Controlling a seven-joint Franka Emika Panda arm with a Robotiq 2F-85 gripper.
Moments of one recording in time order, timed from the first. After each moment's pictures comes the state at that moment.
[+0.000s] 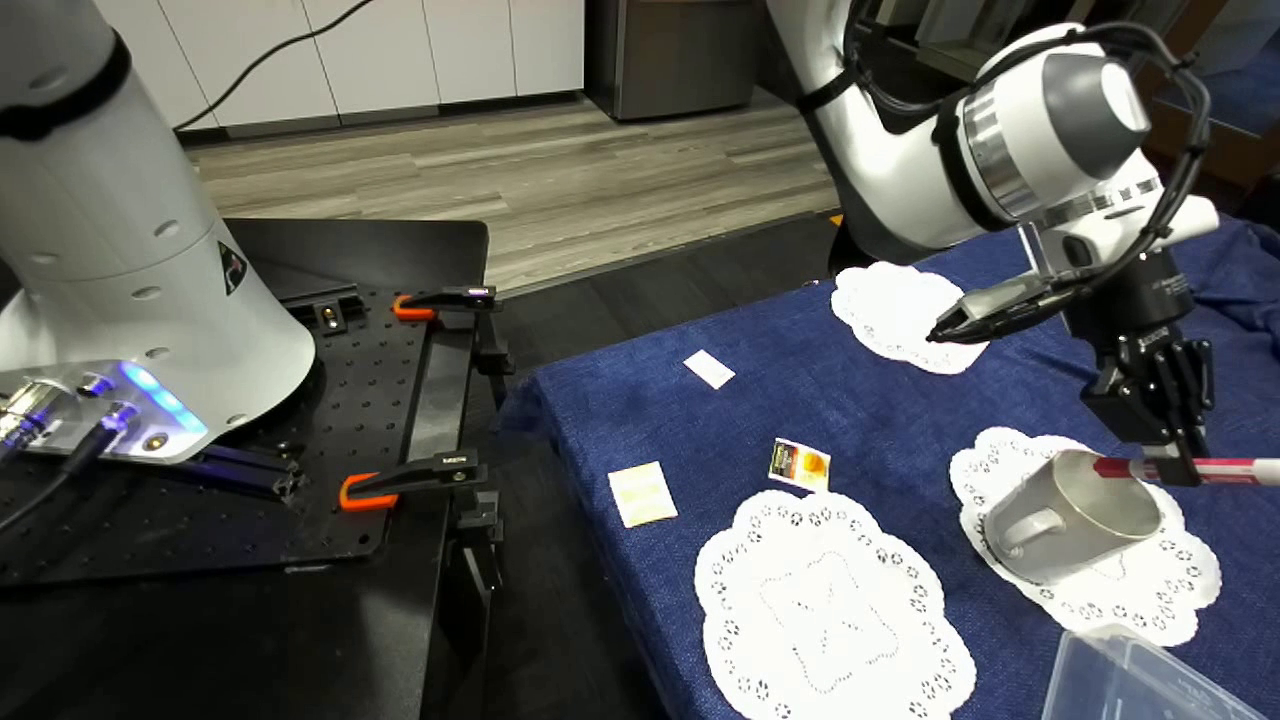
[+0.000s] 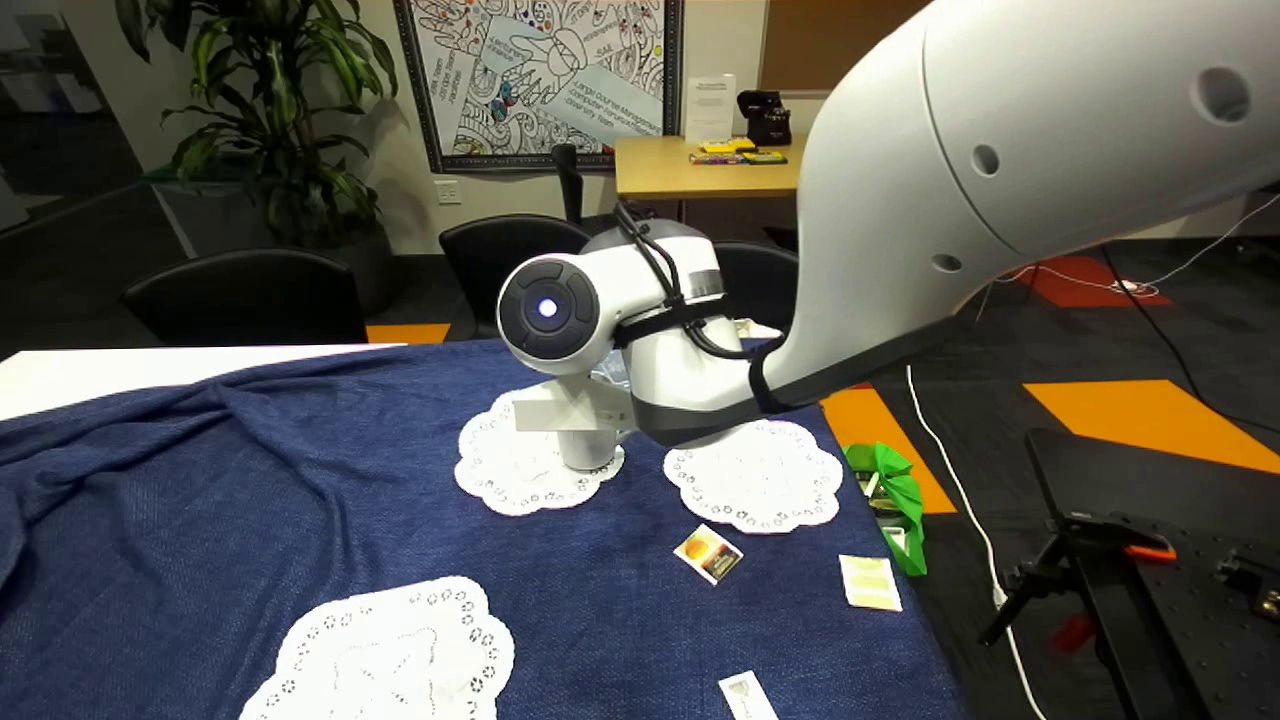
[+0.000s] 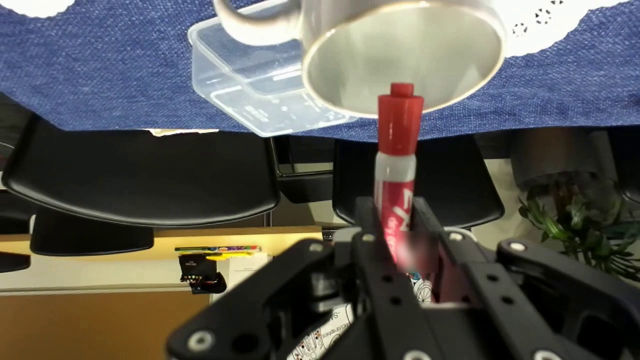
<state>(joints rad) 0.53 1.11 -0.81 -1.54 -0.49 2.68 1.81</state>
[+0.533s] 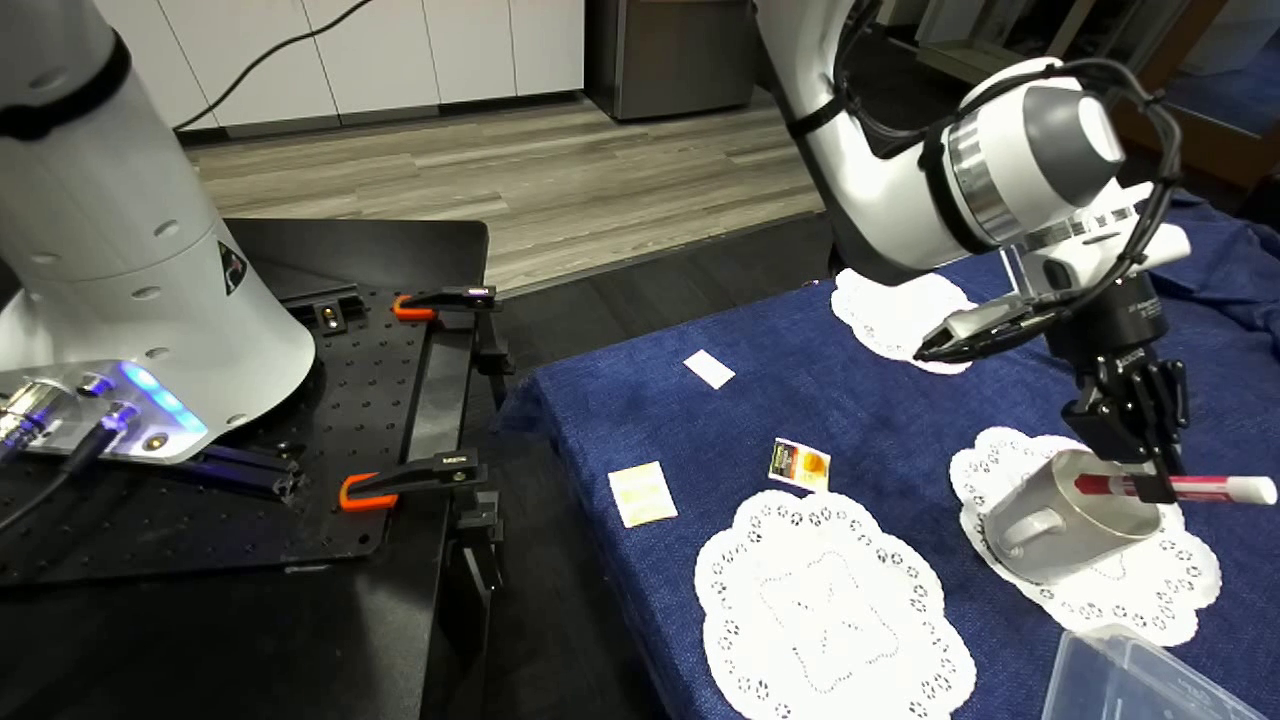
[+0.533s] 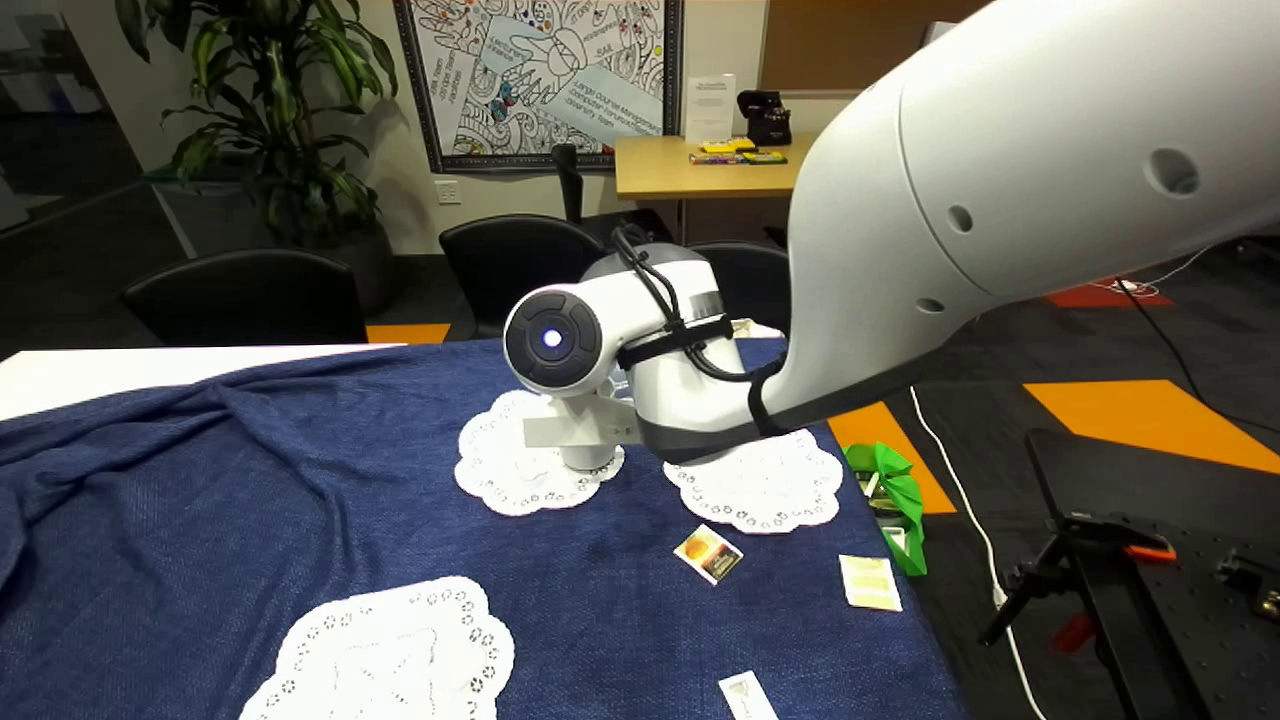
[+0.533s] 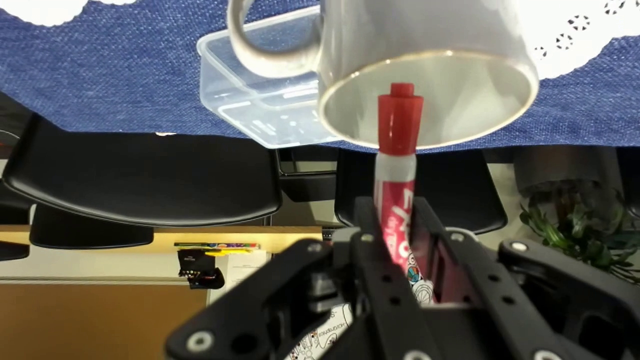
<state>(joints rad) 0.53 1.16 -0.81 -1.52 -0.49 2.68 1.81</state>
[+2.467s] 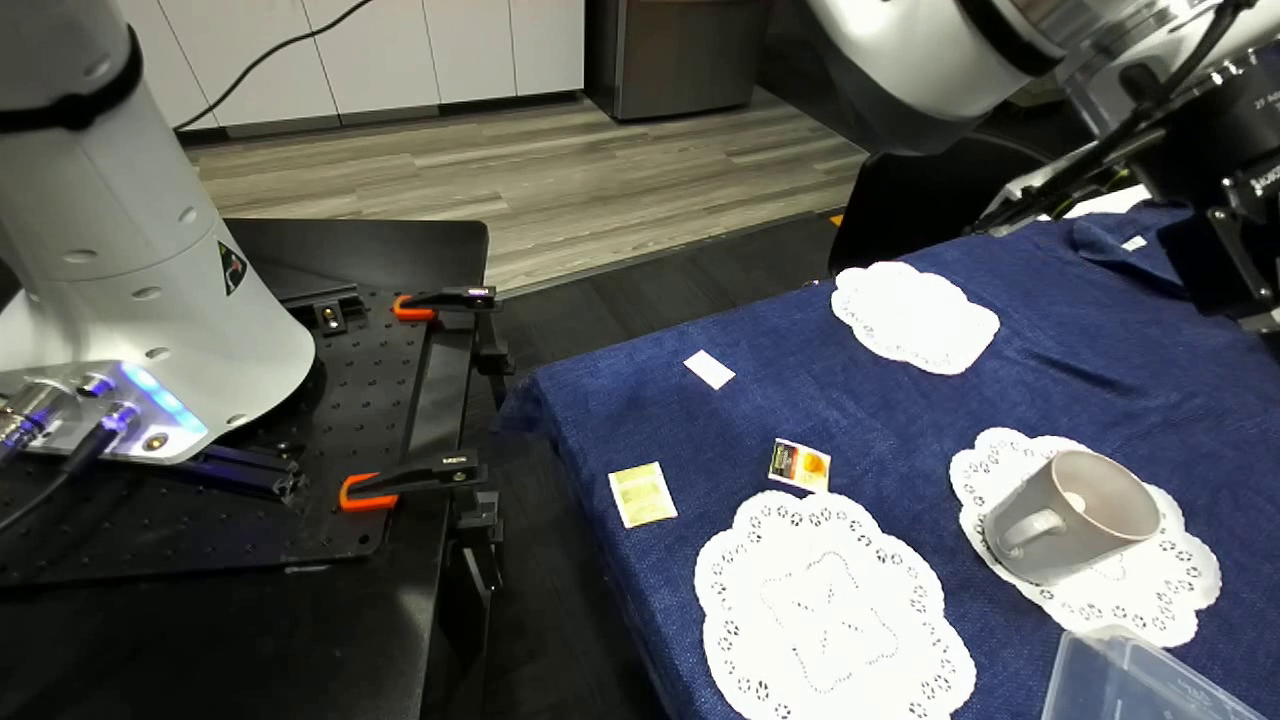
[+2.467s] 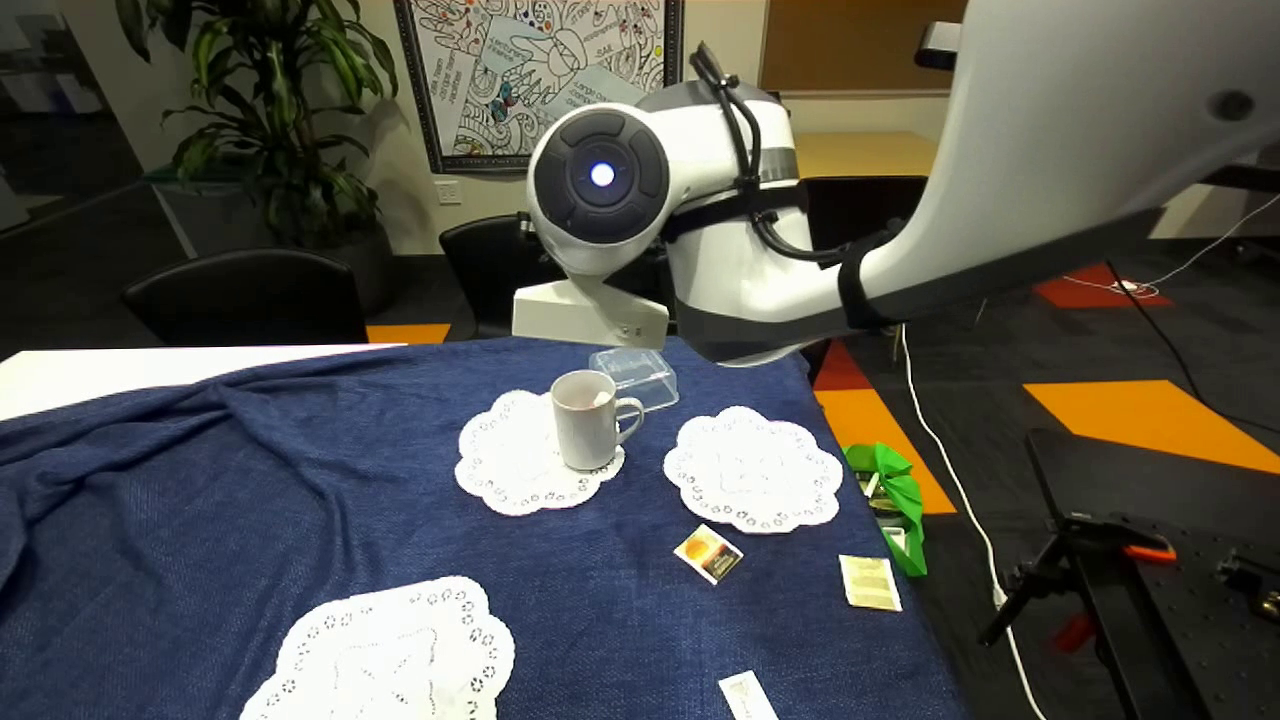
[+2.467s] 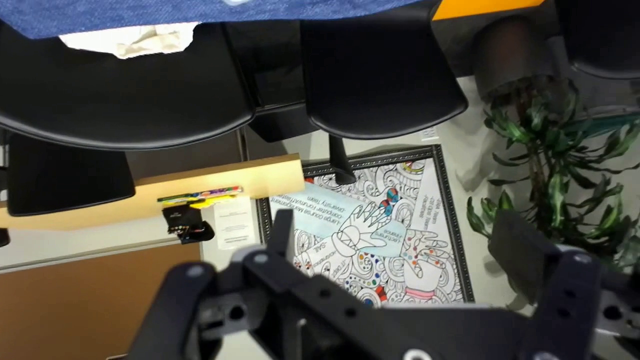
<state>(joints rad) 0.83 0.99 -1.13 -1.81 -0.48 2.81 1.87</state>
